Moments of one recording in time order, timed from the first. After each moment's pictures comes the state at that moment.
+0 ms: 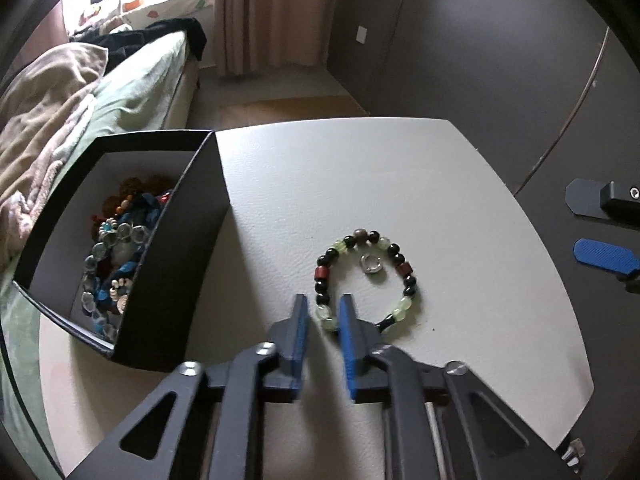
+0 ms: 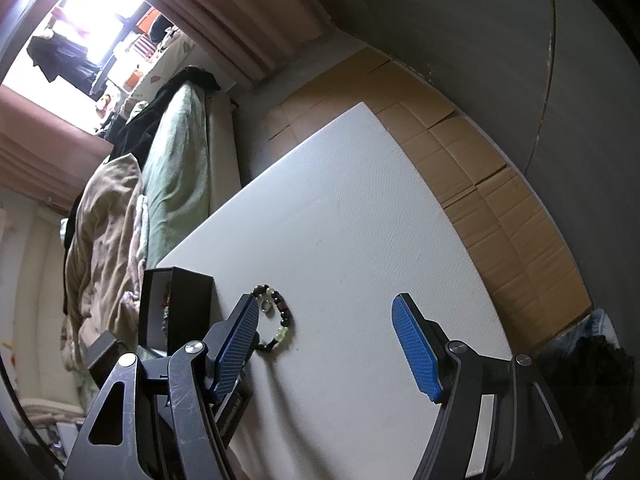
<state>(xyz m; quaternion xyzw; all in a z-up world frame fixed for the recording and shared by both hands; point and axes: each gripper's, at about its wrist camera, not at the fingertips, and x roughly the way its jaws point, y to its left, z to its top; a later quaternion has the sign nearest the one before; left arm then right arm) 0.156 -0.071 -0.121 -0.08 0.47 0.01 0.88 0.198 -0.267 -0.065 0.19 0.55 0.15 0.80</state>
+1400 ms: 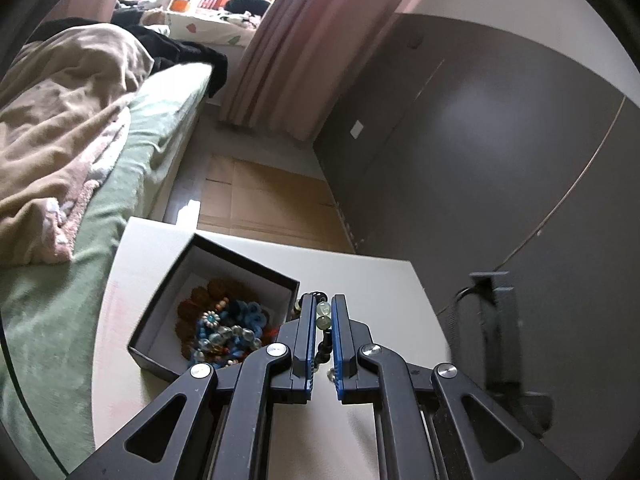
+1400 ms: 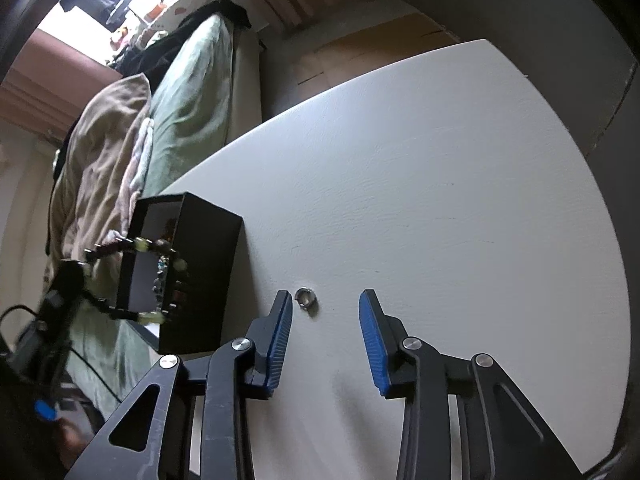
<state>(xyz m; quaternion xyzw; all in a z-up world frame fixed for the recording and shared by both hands) 0.121 0.034 -0.028 -0.25 0.33 -0.04 0.91 0.202 -0.157 -0.112 0.10 0.60 0.20 0.77</state>
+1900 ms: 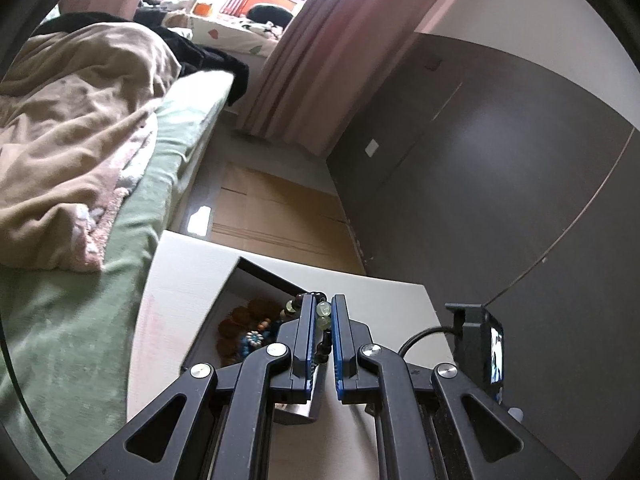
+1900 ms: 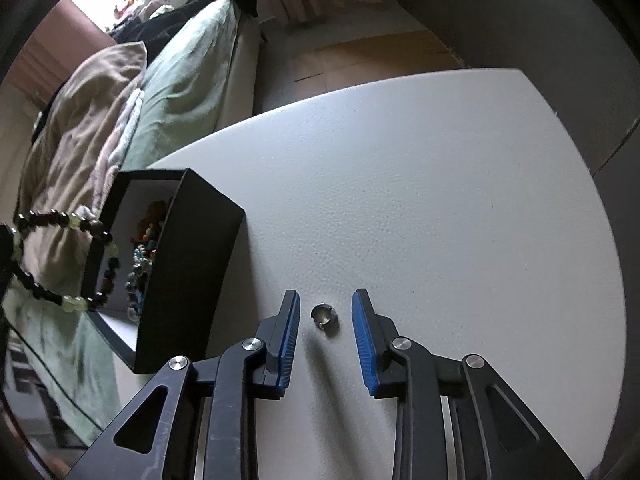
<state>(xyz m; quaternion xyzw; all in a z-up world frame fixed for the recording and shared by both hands) 0.112 0.071 -0.021 -0.27 0.32 -0.01 0.91 0.203 -0.118 -0.117 0.01 0.58 0.17 0.79</state>
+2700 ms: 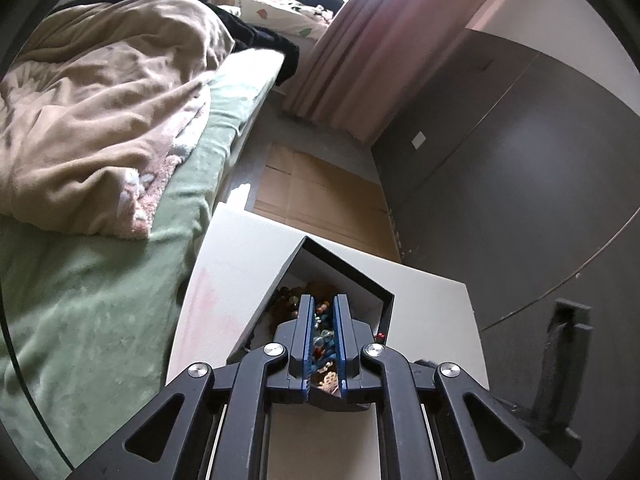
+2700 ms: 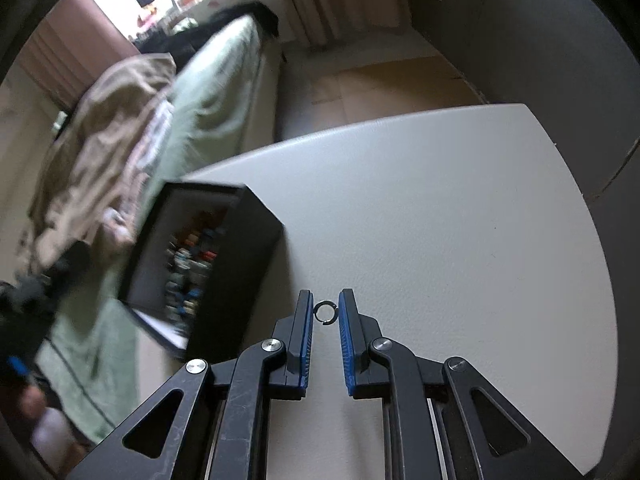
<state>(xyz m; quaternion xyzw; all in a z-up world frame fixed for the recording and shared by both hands) 0.106 0.095 -0.039 -0.29 0.36 0.05 0.88 0.182 -0.122 -0.084 0.03 0.54 0.21 0.81</state>
